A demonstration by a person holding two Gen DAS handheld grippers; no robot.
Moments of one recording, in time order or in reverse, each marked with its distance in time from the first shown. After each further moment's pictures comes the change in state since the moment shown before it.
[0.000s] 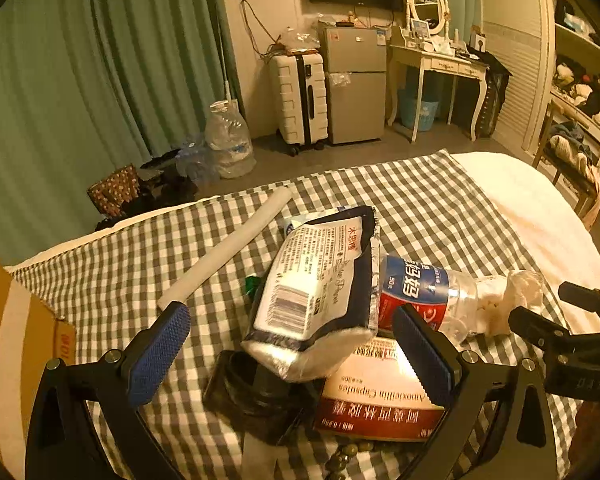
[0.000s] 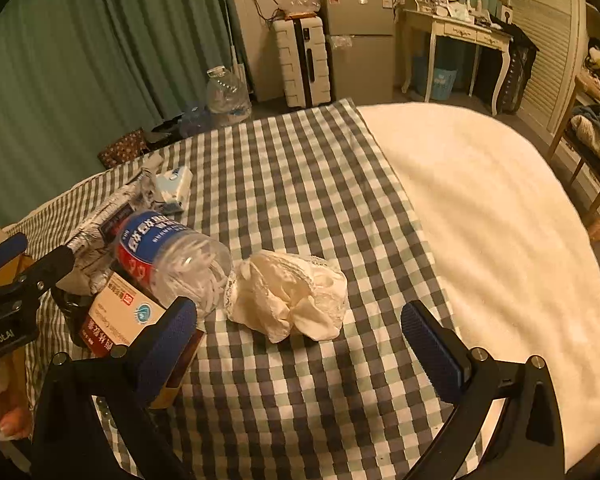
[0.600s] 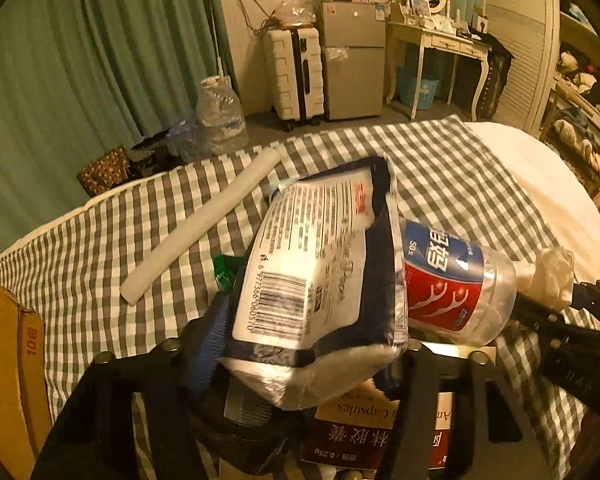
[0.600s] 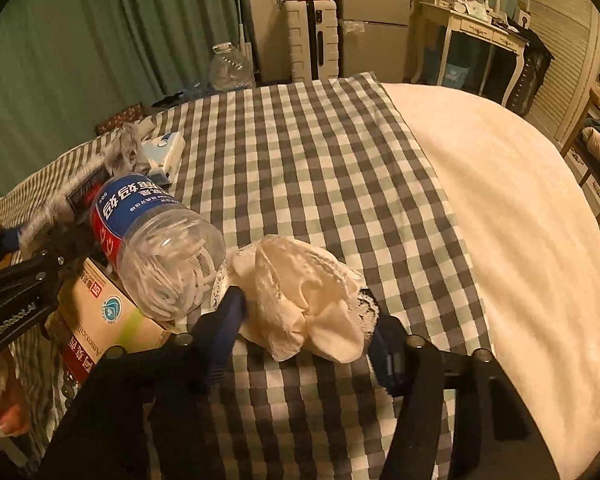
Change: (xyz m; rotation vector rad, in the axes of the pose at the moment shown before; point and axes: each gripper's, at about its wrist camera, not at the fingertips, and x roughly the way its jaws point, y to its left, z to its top) left arm 0.044 -0.002 -0.013 0.002 0.088 -0.015; right arm 0.038 0.015 -0.005 -0.064 0.055 -0.023
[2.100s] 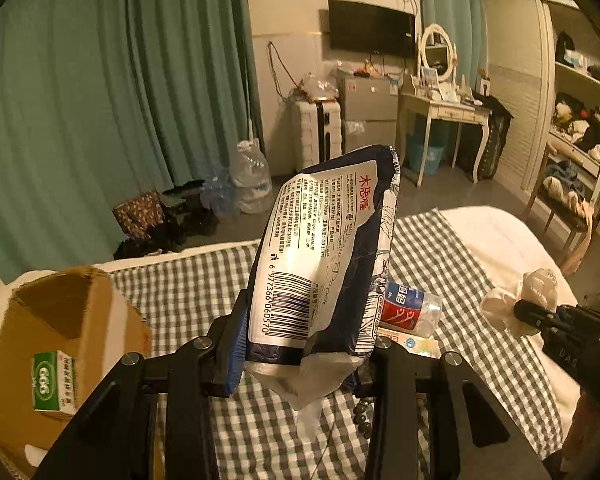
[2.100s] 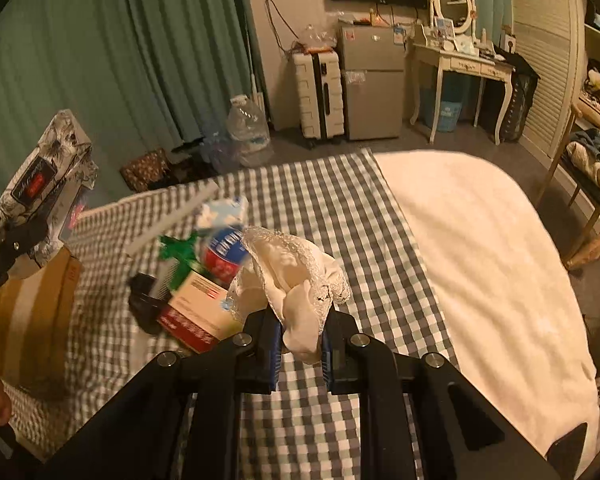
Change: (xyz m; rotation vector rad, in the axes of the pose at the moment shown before) left arm -0.184 0.051 -0.002 -0.069 -0.232 0.045; right arm -0.136 0.022 -0.008 0.022 -0.176 0.046
